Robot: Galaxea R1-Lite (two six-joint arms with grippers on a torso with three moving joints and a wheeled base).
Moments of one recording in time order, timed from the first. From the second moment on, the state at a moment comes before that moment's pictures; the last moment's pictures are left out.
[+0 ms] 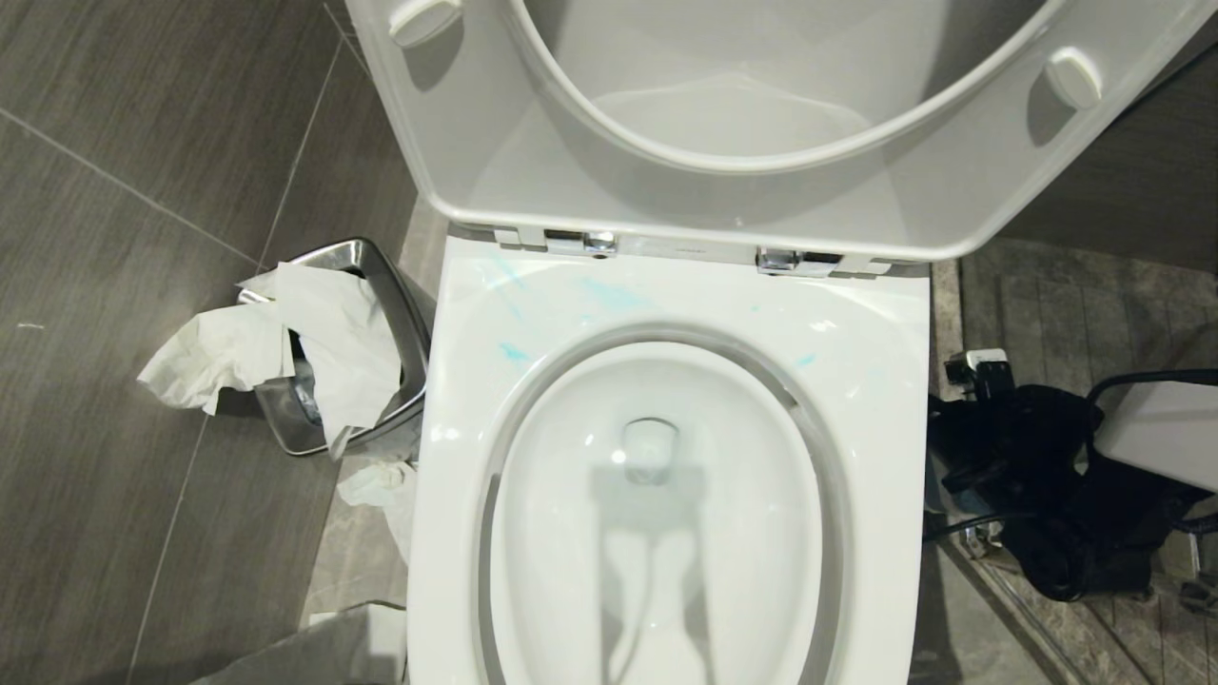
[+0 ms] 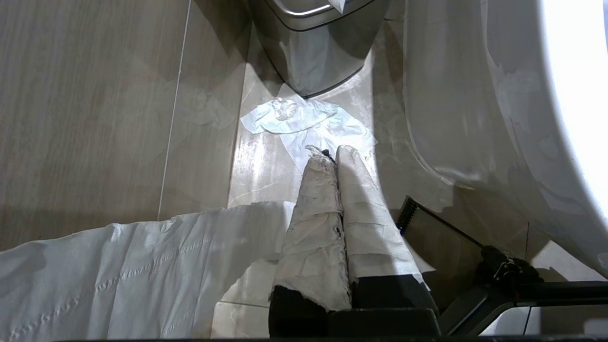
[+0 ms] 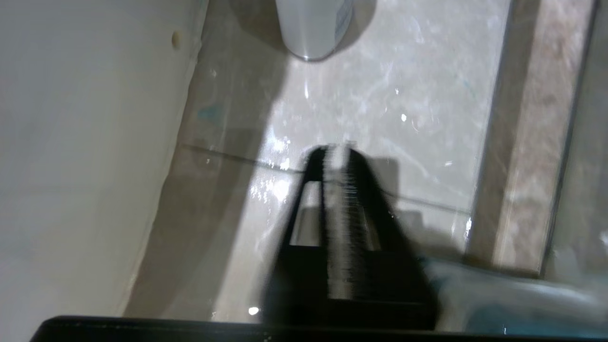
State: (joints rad) left arm 0.00 0.00 0.00 0.00 0.00 0.00; right arm -0.01 2.28 -0.75 -1.52 0.06 -0.01
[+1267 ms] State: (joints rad) left arm 0.00 0.00 0.00 0.00 0.00 0.00; right arm 0.04 2.57 -1.37 -1.52 0.05 -0.12
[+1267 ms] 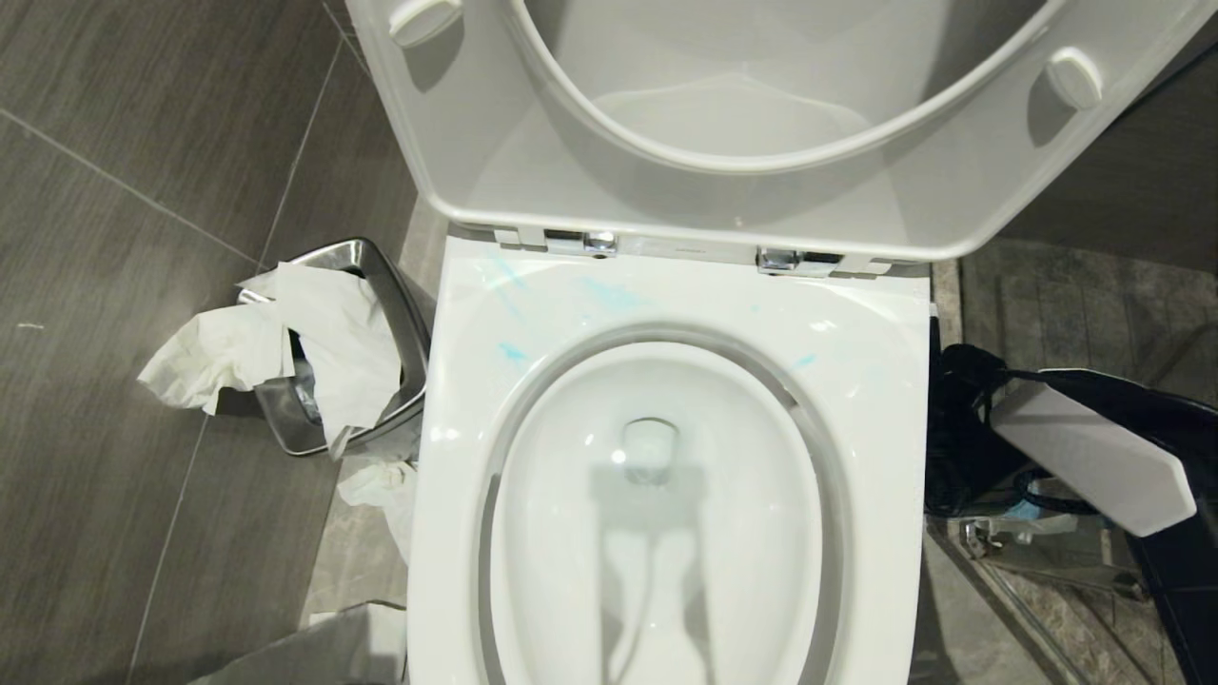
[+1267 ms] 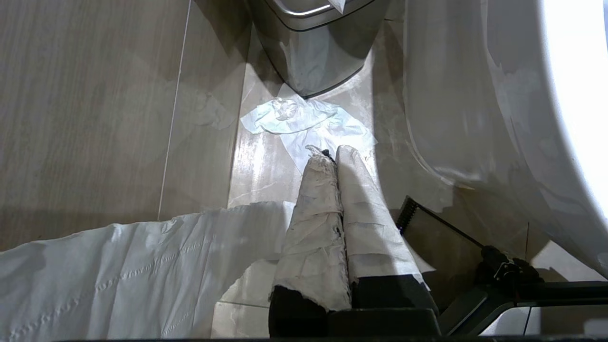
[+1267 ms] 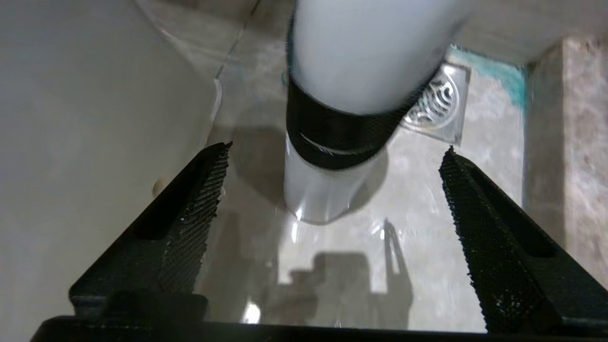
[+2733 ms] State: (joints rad) left arm 0.00 0.00 0.00 0.00 0.00 0.00; right arm 0.03 2.83 -1.92 -1.52 0.06 -0.19
